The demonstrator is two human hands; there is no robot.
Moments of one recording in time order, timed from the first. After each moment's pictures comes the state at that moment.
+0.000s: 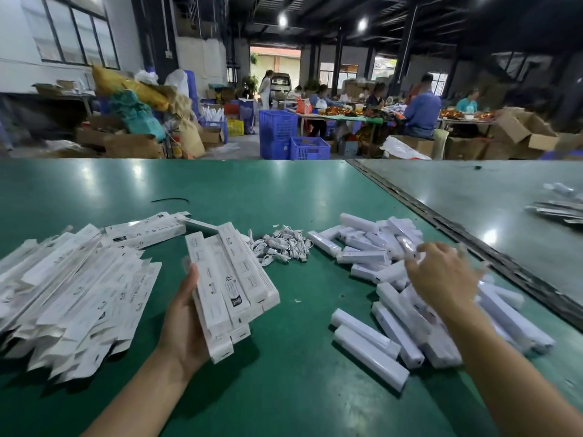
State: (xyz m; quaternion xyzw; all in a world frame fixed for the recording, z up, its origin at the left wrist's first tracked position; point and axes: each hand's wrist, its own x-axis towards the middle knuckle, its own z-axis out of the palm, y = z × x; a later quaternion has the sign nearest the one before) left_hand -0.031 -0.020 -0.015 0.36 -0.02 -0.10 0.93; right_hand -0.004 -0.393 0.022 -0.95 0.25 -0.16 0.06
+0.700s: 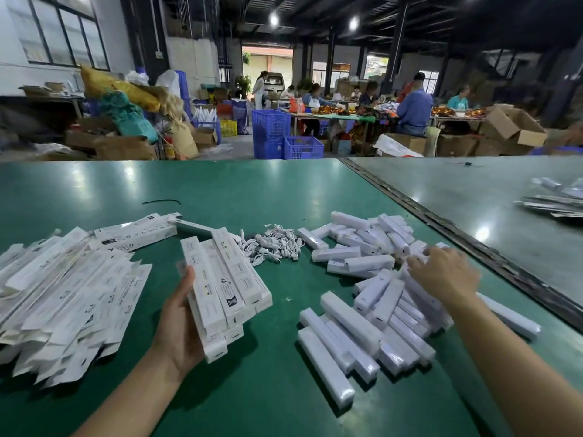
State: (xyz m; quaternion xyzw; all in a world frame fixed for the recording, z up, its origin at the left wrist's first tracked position) left_hand -0.025 -0.023 -0.020 0.37 -0.02 -0.13 0.92; right_hand 0.014 -0.441 0.001 -0.95 0.28 -0.12 0.09
